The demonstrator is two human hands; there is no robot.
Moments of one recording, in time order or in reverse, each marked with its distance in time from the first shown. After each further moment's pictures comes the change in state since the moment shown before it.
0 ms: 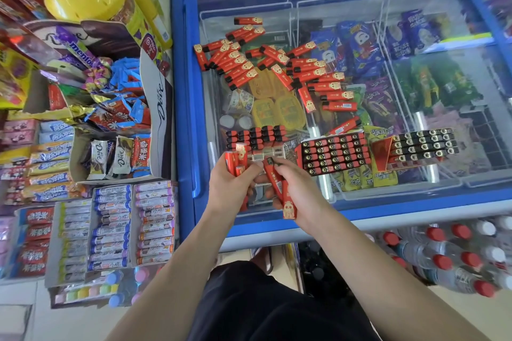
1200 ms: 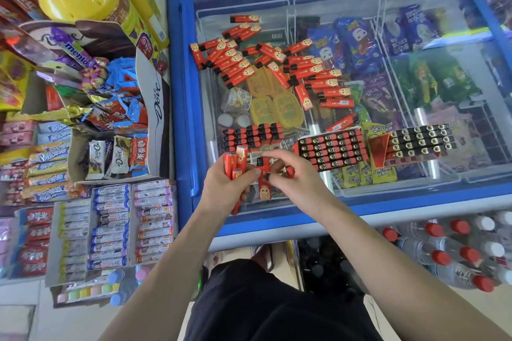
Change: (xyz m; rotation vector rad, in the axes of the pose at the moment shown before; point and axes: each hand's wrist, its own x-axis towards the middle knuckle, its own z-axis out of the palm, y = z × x) left_hand 0.001 -0.007 -0.014 0.098 -0.106 0.010; right_hand -0.005 -0.012 -0.021 -0.658 -0.059 -0.407
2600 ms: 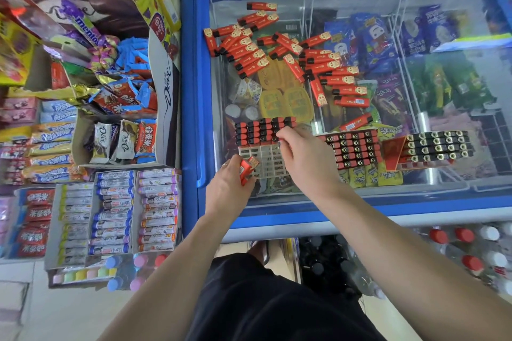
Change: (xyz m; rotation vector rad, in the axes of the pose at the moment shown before) left_hand 0.023 -0.053 -0.007 0.816 0.123 0.173; right_hand 0.049 0.009 0.008 -0.790 0.354 -0.491
